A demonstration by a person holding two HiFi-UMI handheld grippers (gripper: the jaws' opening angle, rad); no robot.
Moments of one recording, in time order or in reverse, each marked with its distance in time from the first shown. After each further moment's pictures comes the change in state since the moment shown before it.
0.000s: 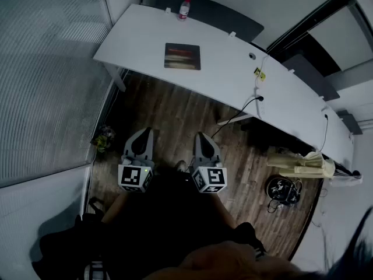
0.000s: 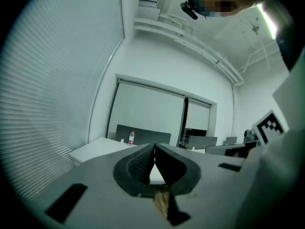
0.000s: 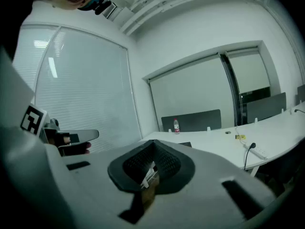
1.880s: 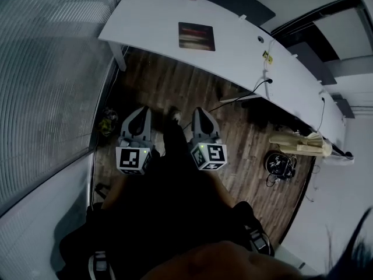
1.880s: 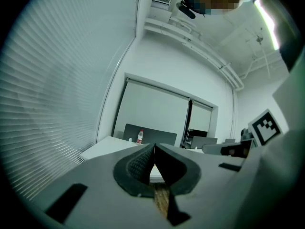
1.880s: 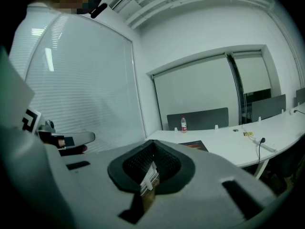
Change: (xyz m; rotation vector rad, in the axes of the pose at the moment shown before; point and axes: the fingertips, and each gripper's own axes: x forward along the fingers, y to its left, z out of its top) left arm -0.033 0.155 0.007 -0.030 0.006 -0.025; right arm 0.089 0.129 -0.019 -0.016 0.016 -0.047
